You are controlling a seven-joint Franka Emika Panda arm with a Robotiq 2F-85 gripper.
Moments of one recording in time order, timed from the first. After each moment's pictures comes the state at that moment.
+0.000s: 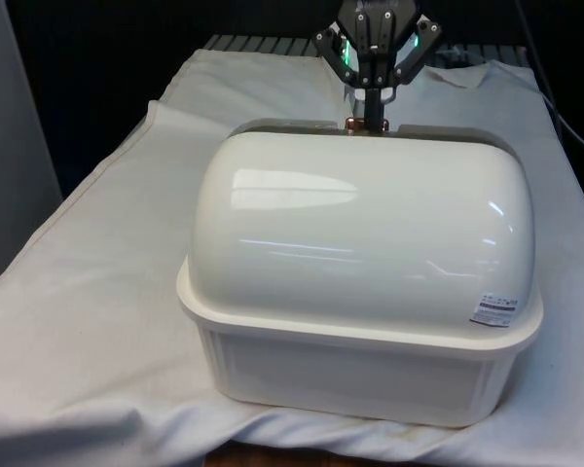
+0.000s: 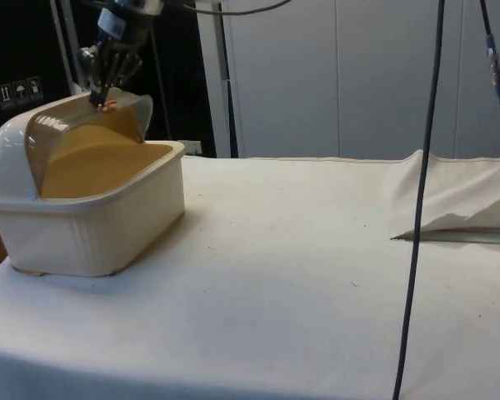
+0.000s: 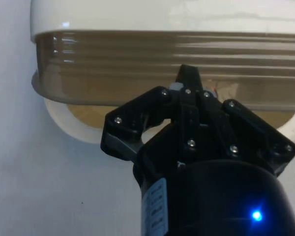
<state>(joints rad) 0.02 0.34 -0.01 -1.91 0.06 2.85 0.16</state>
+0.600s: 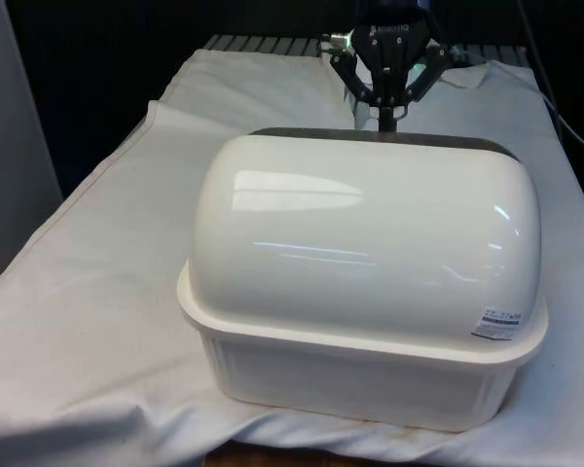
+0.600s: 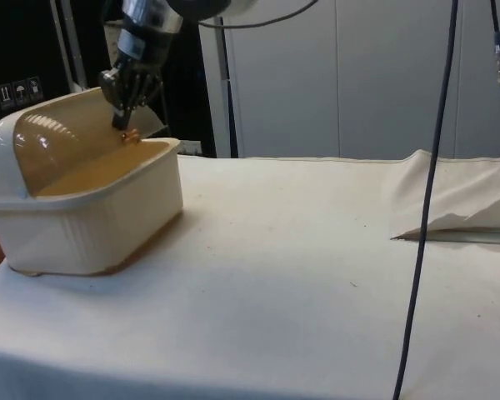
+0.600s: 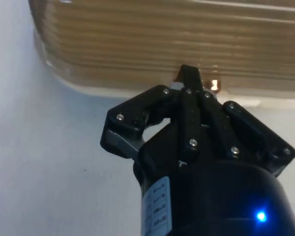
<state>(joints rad) 0.03 0.29 0.00 -2.04 0.06 2.85 0.21</state>
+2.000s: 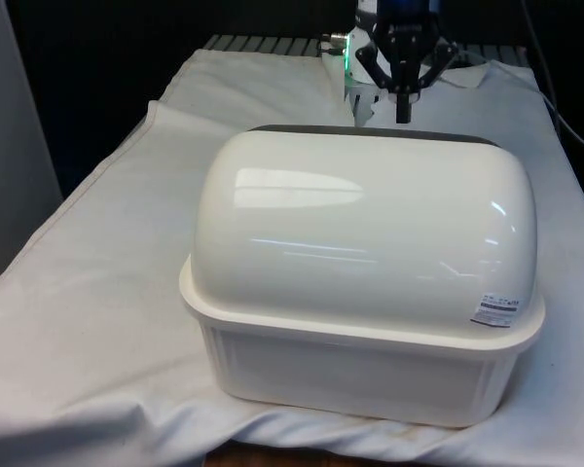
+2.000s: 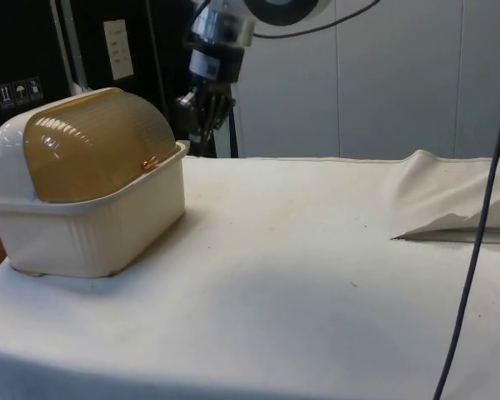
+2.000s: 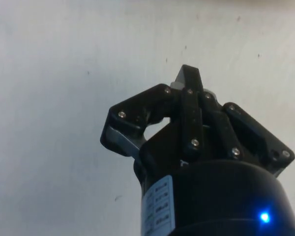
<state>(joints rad) 0.03 0.05 0.04 -2.43 0.06 2.84 0.25</state>
